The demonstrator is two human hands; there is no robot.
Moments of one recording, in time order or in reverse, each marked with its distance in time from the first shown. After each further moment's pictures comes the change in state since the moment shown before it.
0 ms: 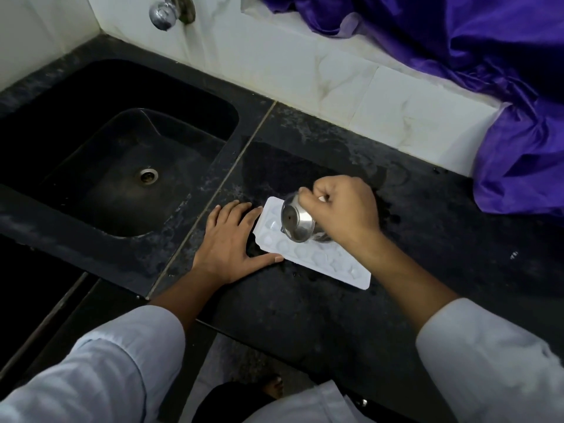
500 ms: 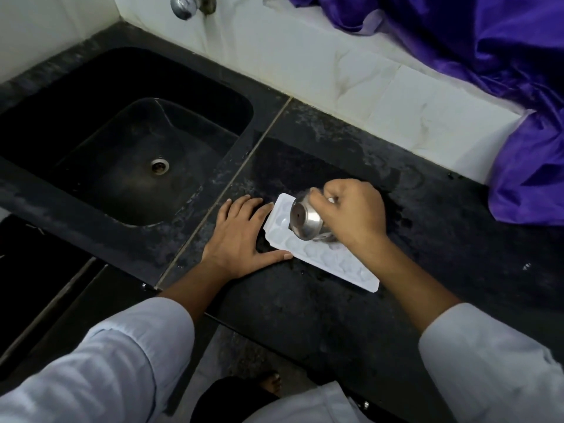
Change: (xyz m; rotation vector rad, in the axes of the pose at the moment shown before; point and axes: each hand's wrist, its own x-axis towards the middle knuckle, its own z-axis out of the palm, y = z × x) left_hand 0.001 0.001 0.000 0.005 -0.006 -0.008; right_hand -0.001 0.003 0.014 -0.071 -0.015 0.023
